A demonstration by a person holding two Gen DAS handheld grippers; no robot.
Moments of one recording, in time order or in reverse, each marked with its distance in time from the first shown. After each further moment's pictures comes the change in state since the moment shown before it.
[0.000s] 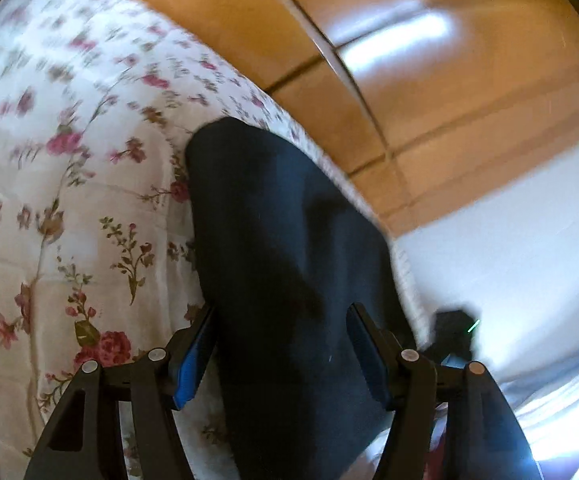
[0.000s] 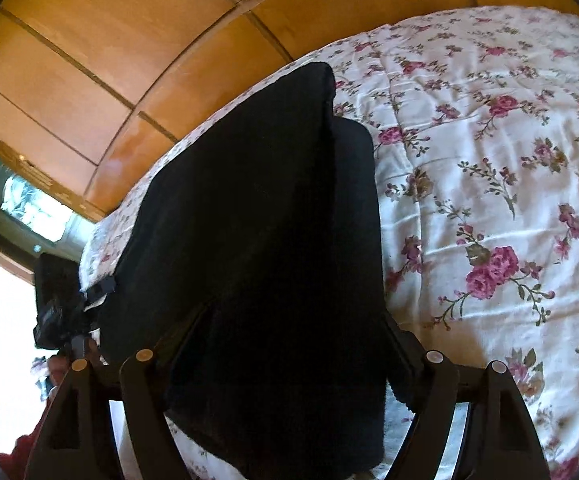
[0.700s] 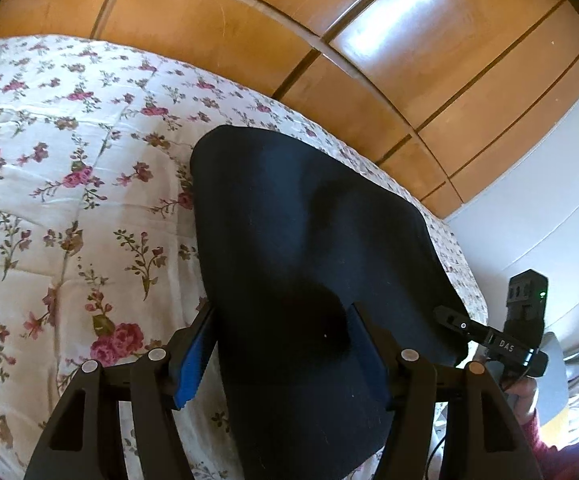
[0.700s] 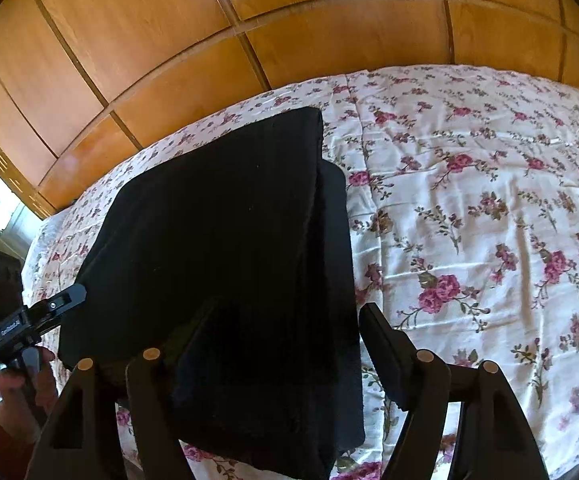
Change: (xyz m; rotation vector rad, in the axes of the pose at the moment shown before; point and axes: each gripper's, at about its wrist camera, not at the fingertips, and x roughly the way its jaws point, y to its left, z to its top) left arm 0.009 -0.035 -0.019 0.212 -0.020 0.247; right arm -0.015 0.031 0.002 -0.091 -0.099 -0.269
